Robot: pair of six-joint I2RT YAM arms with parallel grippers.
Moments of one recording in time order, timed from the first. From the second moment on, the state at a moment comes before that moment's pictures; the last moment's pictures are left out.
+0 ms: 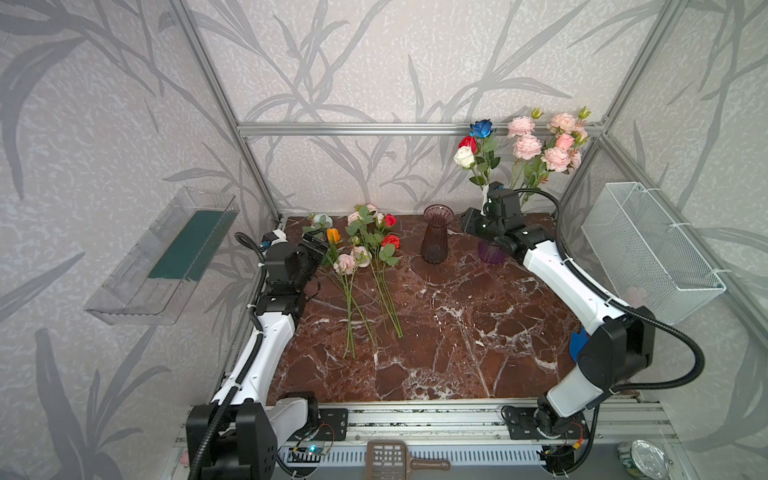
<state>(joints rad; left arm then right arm) 0.05 1.12 0.80 0.09 0.16 -1.05 0.38 1.67 1.56 -0.43 0.02 0.59</state>
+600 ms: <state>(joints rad) 0.05 1.12 0.80 0.11 0.19 -1.08 0.40 1.95 1.86 -0.56 0.09 0.57</state>
